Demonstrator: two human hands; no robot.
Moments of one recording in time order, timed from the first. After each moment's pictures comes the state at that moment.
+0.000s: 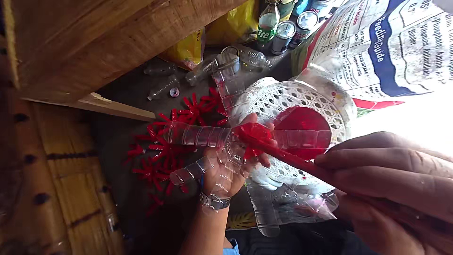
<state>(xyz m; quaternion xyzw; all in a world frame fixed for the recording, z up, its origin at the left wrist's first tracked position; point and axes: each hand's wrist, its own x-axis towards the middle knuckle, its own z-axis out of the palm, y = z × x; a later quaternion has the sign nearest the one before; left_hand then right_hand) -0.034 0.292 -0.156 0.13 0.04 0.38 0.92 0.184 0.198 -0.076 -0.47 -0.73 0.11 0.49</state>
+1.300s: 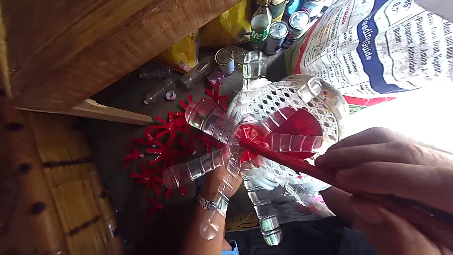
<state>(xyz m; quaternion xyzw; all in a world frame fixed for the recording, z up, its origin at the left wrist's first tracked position) -0.029 0.276 -0.148 0.21 0.23 0.45 0.84 0.188 0.195 -0.075 -0.47 -0.70 0.13 0.52</state>
